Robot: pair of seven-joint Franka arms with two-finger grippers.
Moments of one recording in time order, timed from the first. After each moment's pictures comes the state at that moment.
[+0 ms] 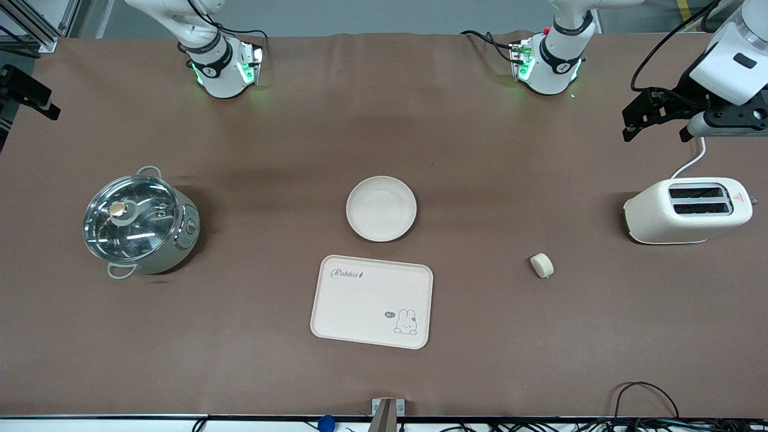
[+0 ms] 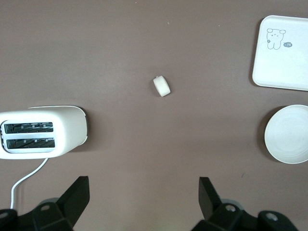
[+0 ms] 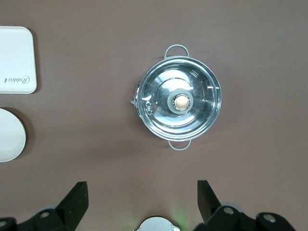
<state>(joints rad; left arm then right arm) -0.05 -0.10 -0.12 -1.61 -0.01 1.57 -0.14 -0.12 -0.10 0.05 -1.49 0.00 1.36 0.02</state>
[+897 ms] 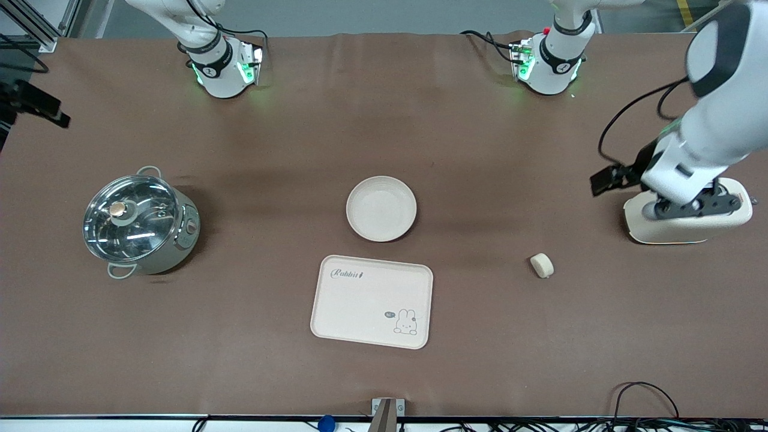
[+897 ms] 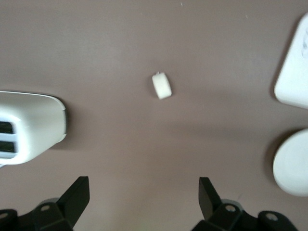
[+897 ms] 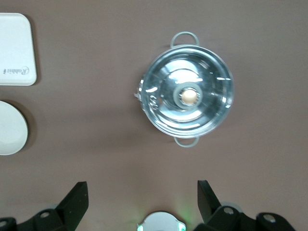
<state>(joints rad) -0.06 0.16 -0.13 -1.62 0.00 1.71 -0.32 -0.14 -0.05 0.05 -1.57 0.06 1.42 0.01</state>
